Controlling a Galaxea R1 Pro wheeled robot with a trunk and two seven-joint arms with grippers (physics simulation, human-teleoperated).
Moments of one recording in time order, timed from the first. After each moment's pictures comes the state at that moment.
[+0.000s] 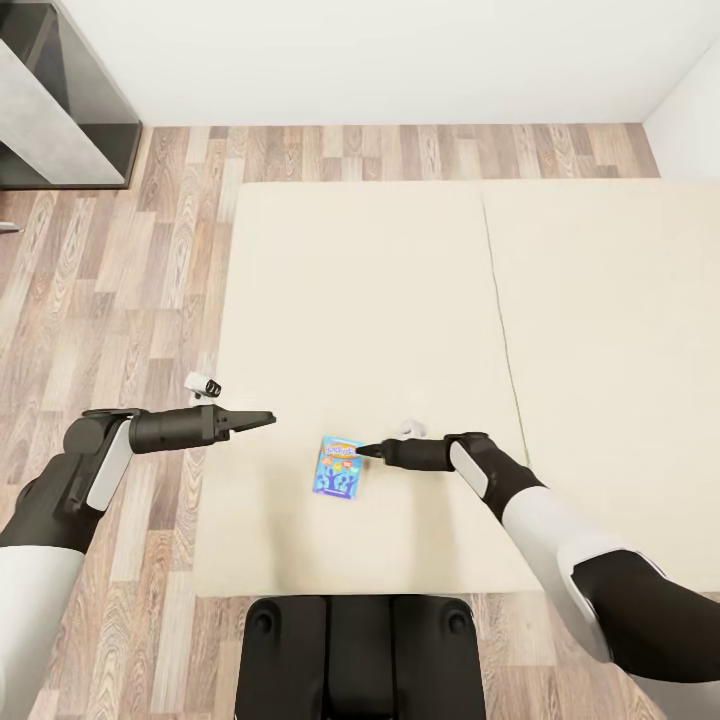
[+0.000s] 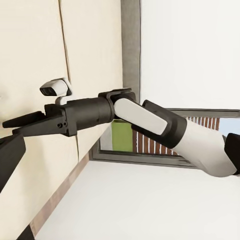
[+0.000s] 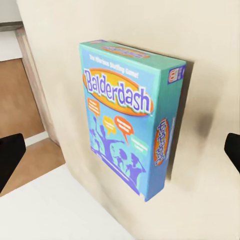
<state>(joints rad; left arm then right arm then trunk) -0.83 0.30 -0.01 -1.20 0.39 1.04 -1.32 -1.08 0.03 0.29 -0.39 -0.45 0.58 0.66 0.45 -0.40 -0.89</state>
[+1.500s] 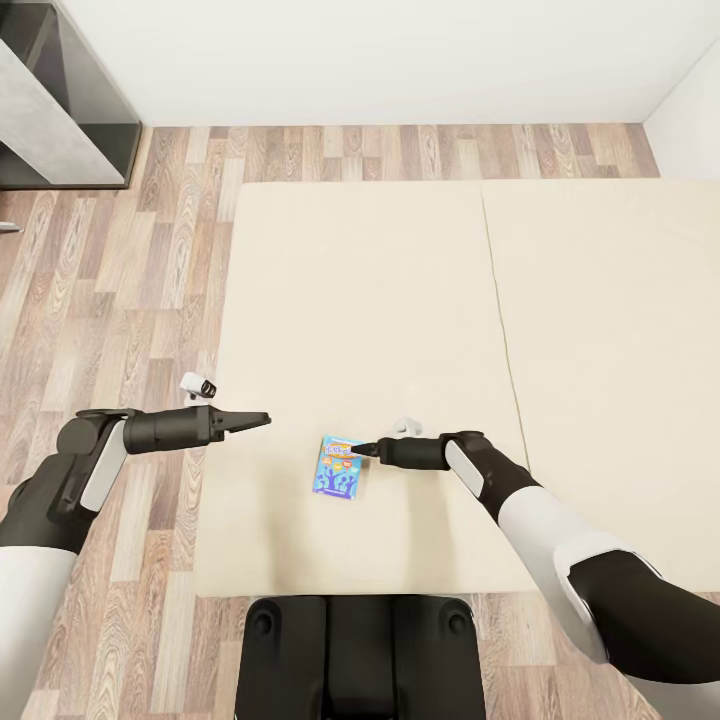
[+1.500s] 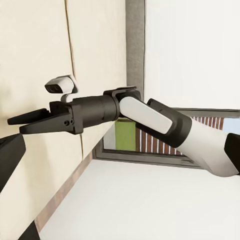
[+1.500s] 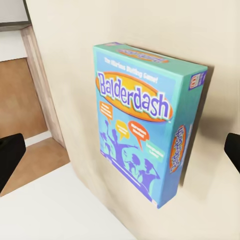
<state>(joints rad) -0.82 0.32 -0.01 -1.20 0.39 1.04 -1.32 -1.08 0.05 0.29 -0.40 -0.45 0.58 0.66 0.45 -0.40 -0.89</state>
